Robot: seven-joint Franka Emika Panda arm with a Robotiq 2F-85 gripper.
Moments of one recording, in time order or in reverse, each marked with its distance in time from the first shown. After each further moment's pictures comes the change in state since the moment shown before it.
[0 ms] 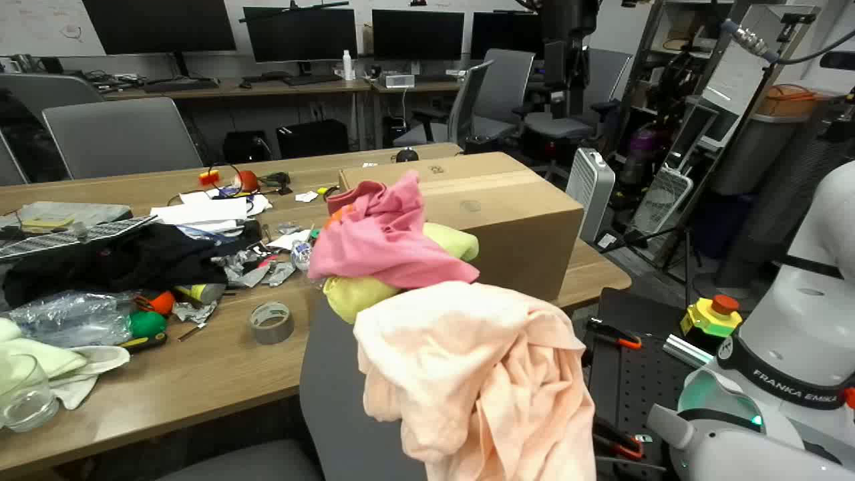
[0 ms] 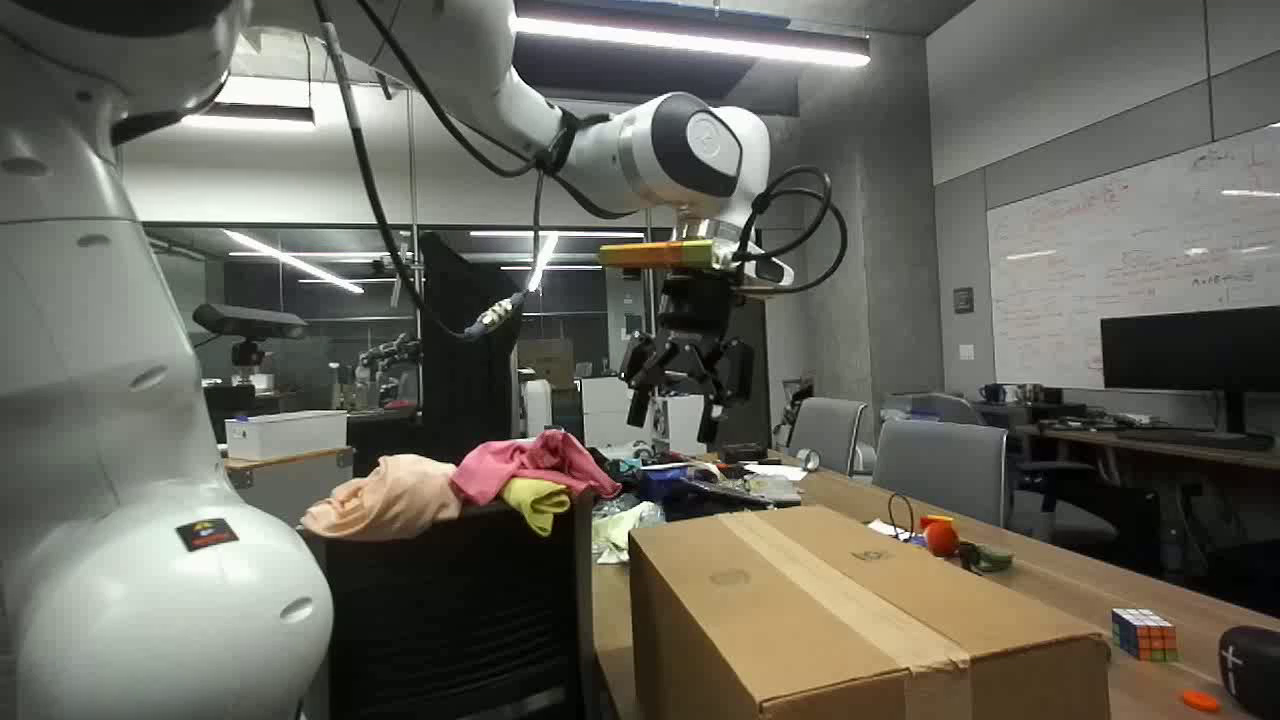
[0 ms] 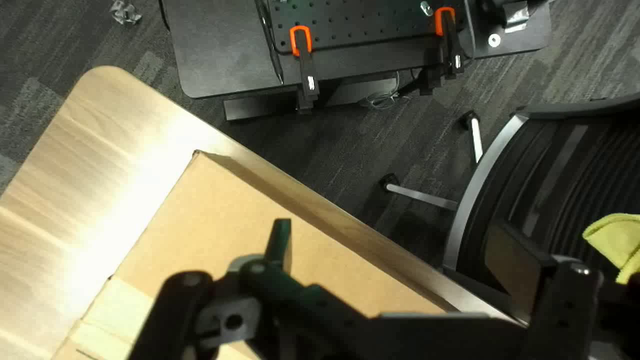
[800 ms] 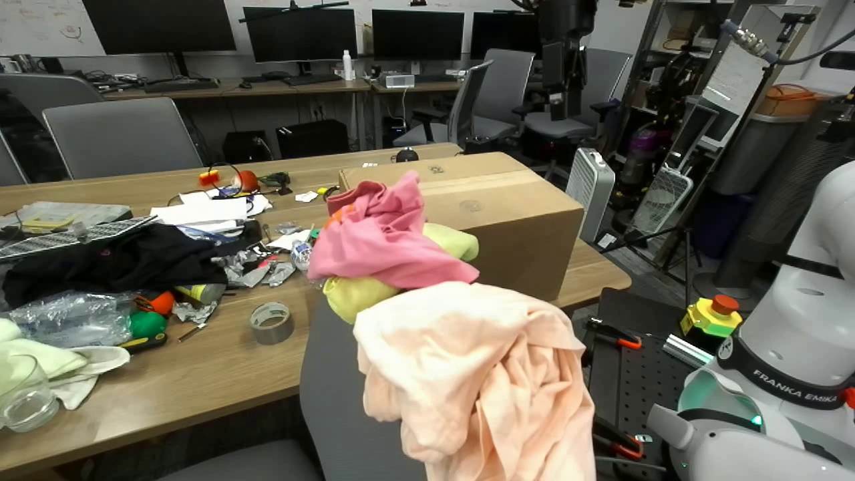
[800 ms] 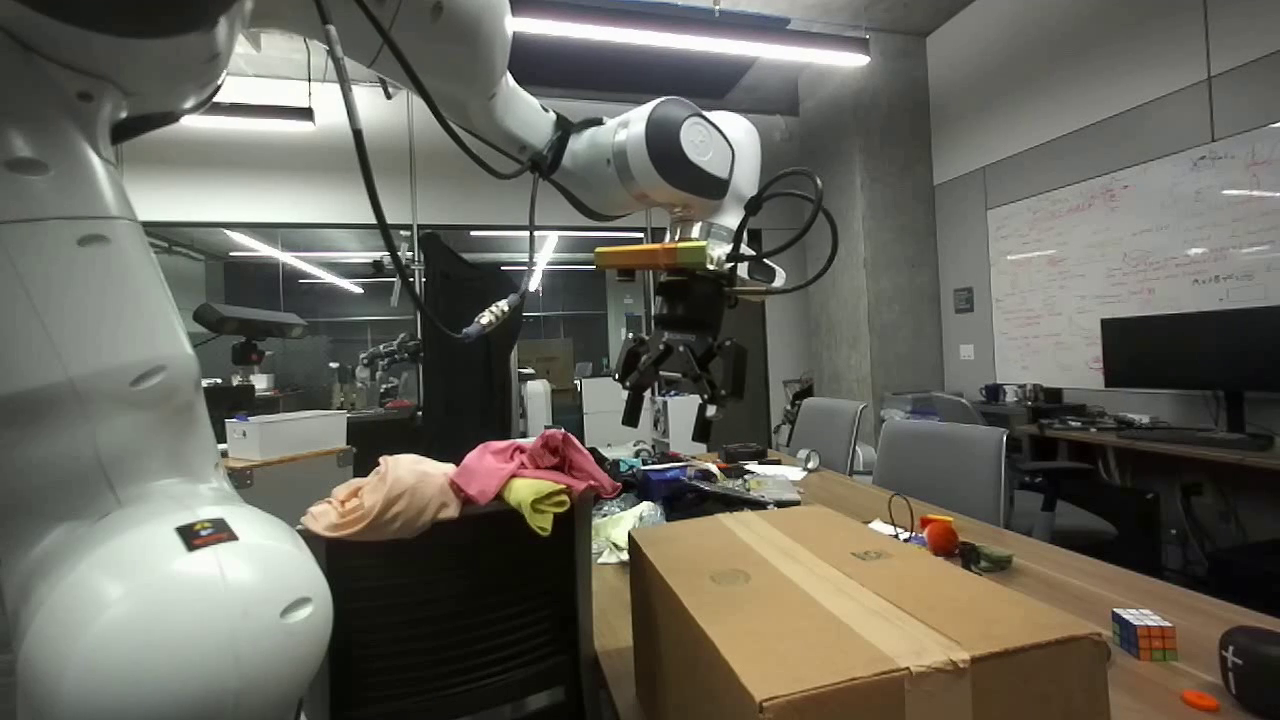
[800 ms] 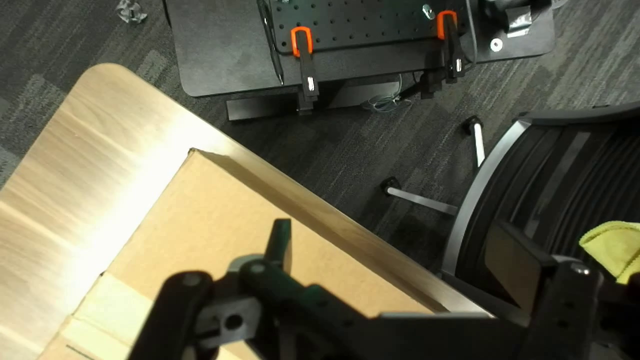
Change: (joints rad) arm 0.000 0.000 0.023 -0.004 -0.004 0.000 -0.001
